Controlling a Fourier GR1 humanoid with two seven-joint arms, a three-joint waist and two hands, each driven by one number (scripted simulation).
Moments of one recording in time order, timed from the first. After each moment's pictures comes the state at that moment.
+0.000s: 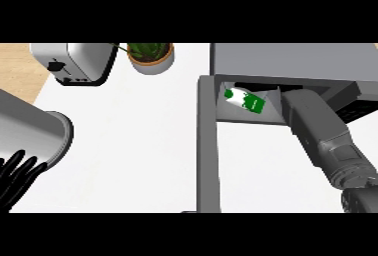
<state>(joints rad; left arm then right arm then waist) 0.27 0.09 0.41 -2.05 0.69 -0.85 0.30 -1.08 -0.23 -0.35 -0.09 0.16 -0.17 -0.68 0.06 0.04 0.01</state>
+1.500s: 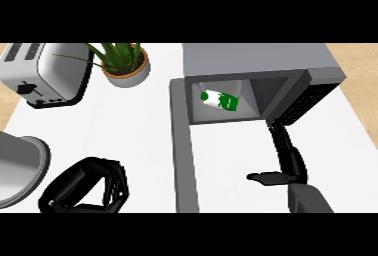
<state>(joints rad) 0.08 0.00 0.07 -1.77 0.02 -0.83 0.02 -0.36 -0.09 -0.27 -0.45 0.09 0.18 -0.91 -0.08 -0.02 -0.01</state>
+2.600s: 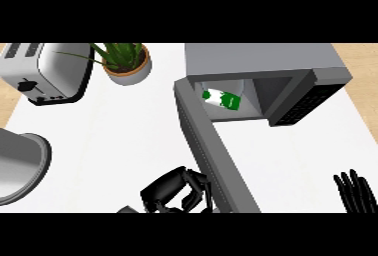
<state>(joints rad) -0.10 0.00 -0.52 -1.37 -0.20 -0.35 -0.24 0.35 -0.23 -0.17 -1.38 -0.17 0.43 -0.74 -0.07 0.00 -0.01</state>
